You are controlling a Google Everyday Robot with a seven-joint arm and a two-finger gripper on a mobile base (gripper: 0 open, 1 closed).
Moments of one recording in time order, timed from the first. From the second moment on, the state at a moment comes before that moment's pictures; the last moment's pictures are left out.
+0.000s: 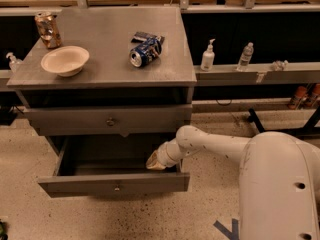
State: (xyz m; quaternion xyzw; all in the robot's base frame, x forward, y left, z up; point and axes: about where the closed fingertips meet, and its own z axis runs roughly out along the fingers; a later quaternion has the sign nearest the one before) arm 0.629 0.026 0.408 -0.70 0.63 0.19 0.28
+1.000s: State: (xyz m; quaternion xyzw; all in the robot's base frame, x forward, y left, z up) arm 0.594 0.022 0.394 -0.69 0.64 0.22 0.27
